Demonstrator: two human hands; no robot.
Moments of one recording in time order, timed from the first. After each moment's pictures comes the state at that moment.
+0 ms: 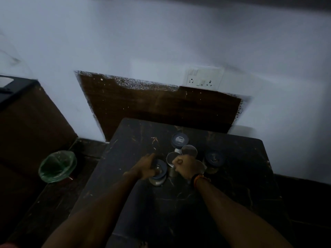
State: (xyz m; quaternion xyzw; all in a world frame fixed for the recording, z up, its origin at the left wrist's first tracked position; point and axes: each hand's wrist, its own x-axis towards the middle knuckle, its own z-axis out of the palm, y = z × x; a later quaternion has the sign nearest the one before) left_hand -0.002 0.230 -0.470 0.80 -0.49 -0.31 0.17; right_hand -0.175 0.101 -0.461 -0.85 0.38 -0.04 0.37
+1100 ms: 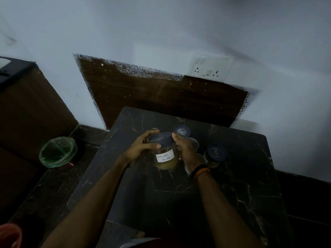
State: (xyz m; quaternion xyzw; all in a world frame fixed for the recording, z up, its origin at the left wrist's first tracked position) left_hand 0.008 0.240 -0.426 0.58 -0.30 -0.51 0.56; right_hand -0.154 0.110 -0.429 -0.57 0.32 -0.14 0.74
